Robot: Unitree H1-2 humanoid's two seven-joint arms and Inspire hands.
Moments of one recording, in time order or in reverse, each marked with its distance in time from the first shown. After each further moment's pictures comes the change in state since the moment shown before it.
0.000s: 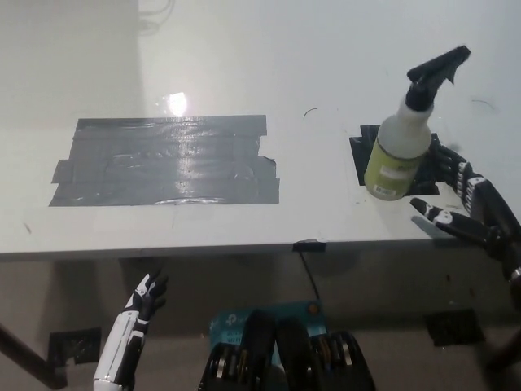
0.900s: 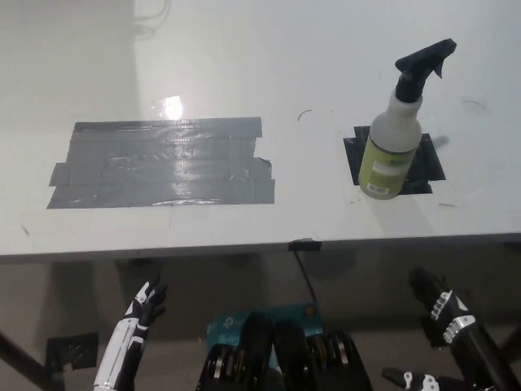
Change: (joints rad) left_arm 0.018 0.000 0.001 0.019 -0.008 0.001 -0.001; right_arm 0.593 0.117 0.103 -0.717 0.012 0.051 0.018
